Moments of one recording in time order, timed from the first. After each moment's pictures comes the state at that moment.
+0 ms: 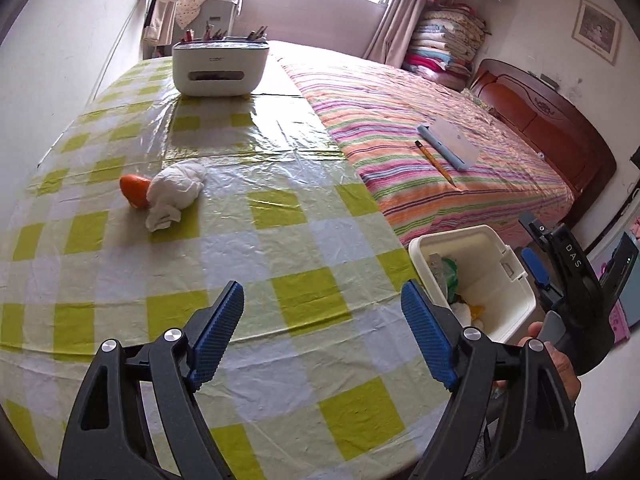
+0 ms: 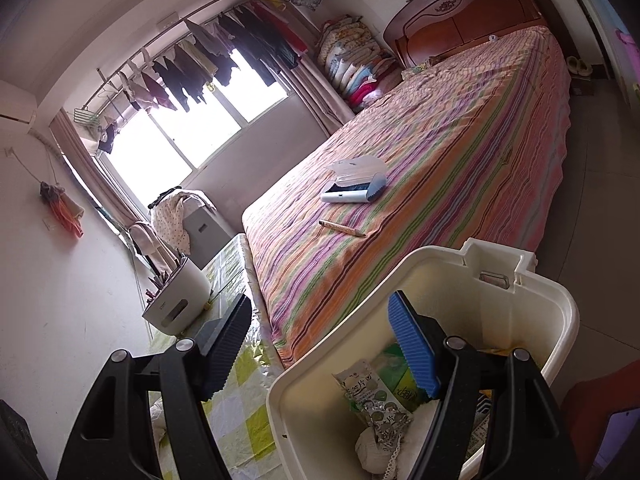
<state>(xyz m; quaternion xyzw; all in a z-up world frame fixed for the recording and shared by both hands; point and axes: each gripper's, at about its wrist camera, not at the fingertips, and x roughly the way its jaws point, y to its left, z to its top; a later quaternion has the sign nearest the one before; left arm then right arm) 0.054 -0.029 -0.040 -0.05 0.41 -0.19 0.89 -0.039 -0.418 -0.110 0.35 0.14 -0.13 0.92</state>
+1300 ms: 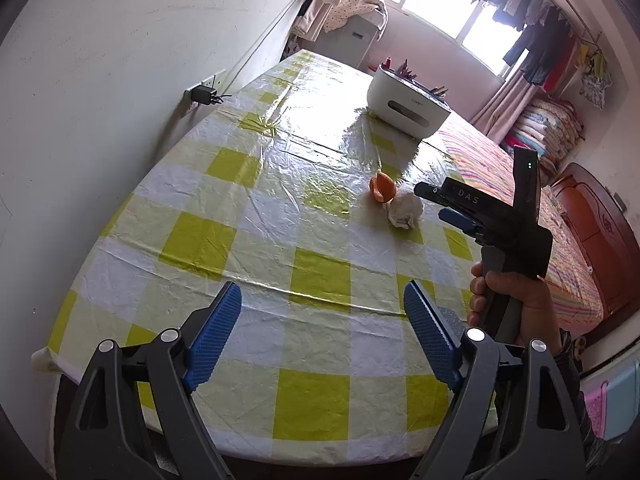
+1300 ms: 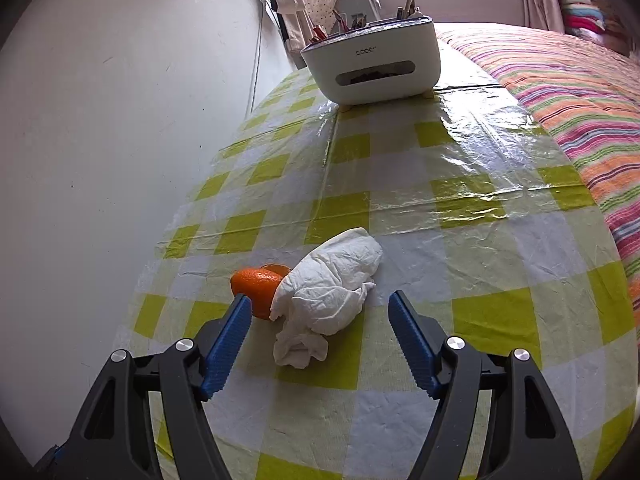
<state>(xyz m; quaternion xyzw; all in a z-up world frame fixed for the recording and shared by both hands) -0.003 0.187 -0.044 -0.19 0.40 -0.03 0.90 0.188 -0.126 -0.129 0.12 0.43 0.16 0.88</state>
